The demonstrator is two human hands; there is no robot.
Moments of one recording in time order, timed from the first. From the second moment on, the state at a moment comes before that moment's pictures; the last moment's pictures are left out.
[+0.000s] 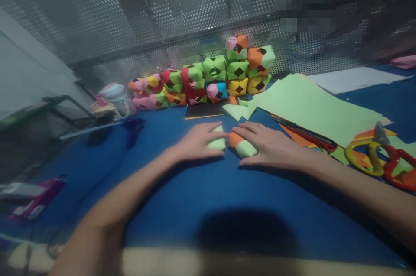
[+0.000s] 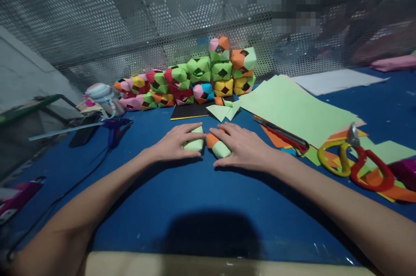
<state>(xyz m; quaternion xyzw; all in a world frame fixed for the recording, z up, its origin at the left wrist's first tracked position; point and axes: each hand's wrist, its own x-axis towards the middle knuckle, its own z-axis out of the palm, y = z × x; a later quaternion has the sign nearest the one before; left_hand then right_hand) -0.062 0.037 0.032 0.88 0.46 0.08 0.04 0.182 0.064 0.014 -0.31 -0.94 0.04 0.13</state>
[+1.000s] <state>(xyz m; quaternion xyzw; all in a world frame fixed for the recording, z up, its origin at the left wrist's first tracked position) -0.061 0.030 0.043 0.87 0.49 0.03 0.08 0.169 0.061 0.017 -0.34 -0.93 0.06 0.14</state>
